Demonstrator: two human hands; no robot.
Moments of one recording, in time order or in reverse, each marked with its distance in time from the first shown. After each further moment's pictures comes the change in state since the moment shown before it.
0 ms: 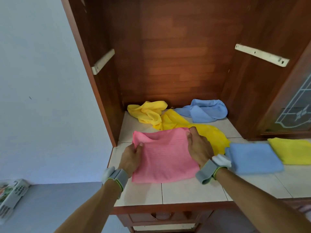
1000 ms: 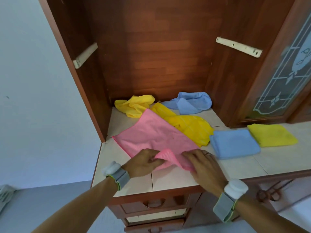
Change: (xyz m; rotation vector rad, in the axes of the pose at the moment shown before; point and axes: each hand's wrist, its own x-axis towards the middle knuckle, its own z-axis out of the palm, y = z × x) left_hand -0.045 0.035 0.031 0.172 -0.692 0.469; right_hand -0.104 0.075 -0.017 -0.389 0.003 -0.446
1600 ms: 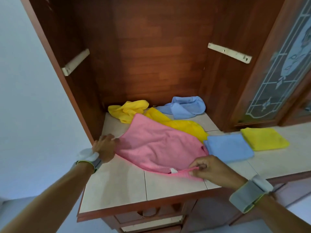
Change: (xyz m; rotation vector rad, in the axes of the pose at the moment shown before) left_hand 0.014 -0.089 -0.099 1.000 0.152 -0.396; right_hand 0.010 0.030 -0.058 0.902 -0.382 0.301
